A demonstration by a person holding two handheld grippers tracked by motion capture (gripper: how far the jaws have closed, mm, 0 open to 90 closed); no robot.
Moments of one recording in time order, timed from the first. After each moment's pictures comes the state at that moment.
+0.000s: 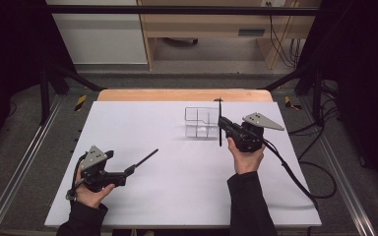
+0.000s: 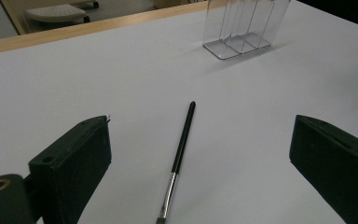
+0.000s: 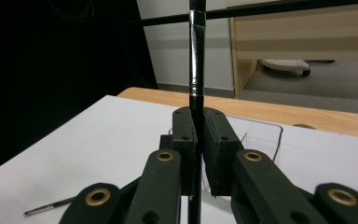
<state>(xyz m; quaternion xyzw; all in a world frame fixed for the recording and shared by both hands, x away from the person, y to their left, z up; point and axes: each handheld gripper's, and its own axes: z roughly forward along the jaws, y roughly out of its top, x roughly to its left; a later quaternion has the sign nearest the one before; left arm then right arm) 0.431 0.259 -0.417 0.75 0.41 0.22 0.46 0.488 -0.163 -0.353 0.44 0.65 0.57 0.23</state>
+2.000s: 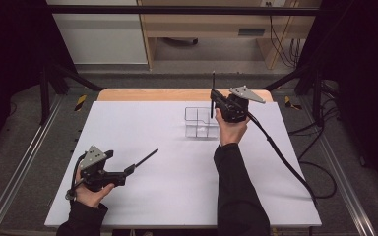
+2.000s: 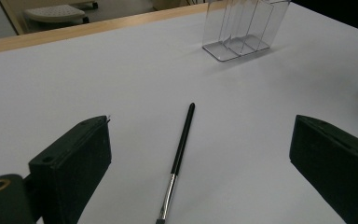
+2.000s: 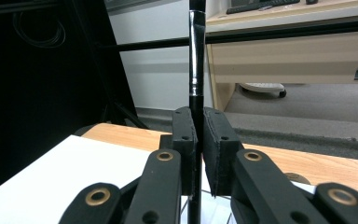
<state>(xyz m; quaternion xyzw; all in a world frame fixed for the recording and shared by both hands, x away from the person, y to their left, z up) 0.432 0.260 -0.417 0.75 0.41 0.22 0.47 0.570 -0.136 -0.344 0.46 0.61 0.58 0.28</state>
